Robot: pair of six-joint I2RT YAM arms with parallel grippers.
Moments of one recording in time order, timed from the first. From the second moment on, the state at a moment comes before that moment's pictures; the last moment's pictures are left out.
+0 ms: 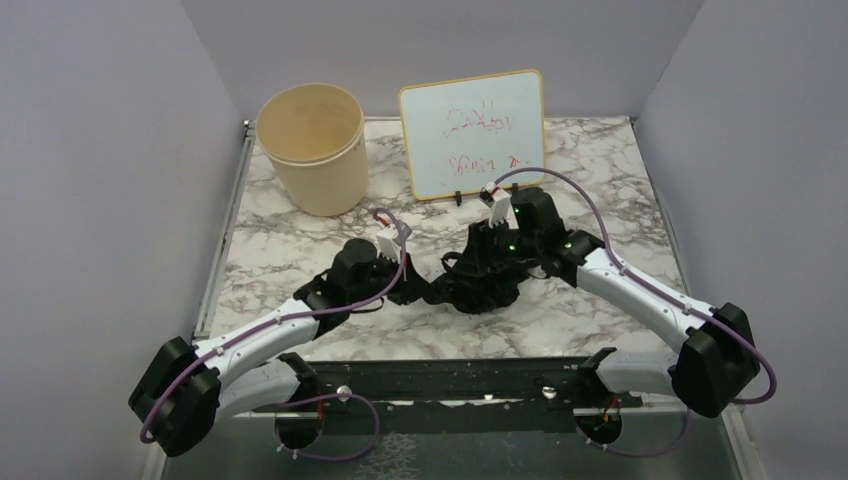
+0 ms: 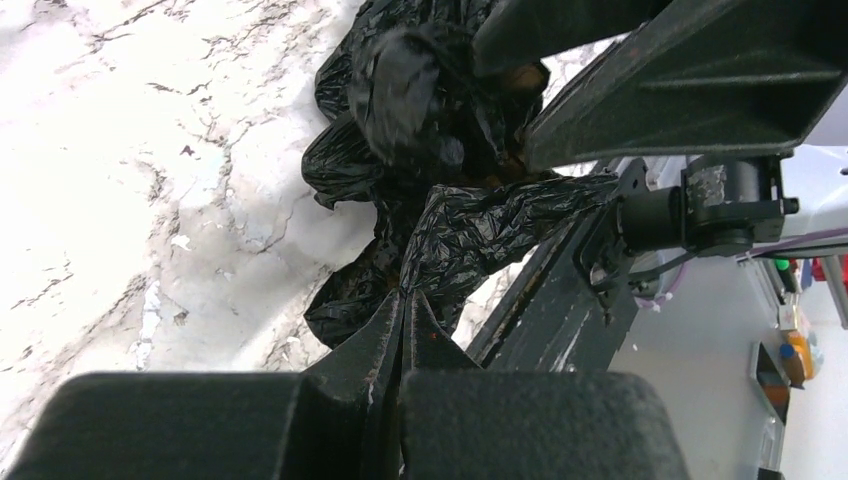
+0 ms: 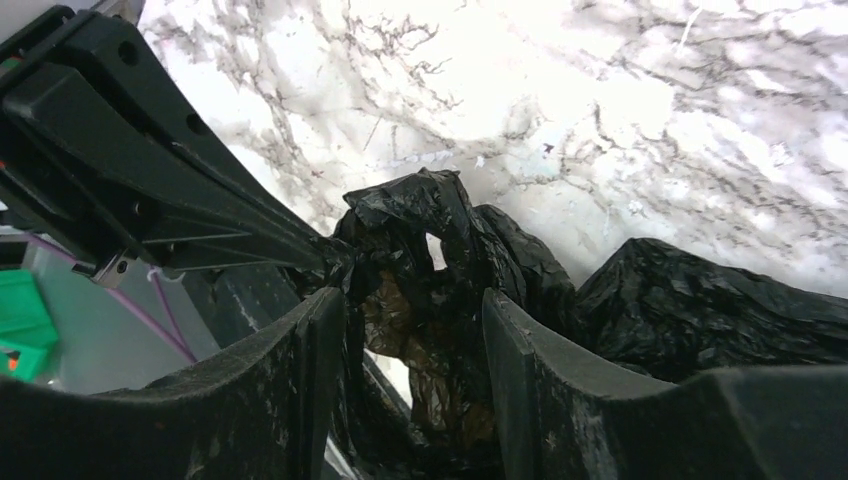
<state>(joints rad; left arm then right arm) -0.74 1.04 0.47 0.17 0.35 -0.58 0.62 1.25 0.88 -0.29 -0.46 0.33</state>
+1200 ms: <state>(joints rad) -0.74 1.02 0.58 0.03 0.35 -0.45 0.64 1.29 0.93 -0.32 -0.37 0.20</state>
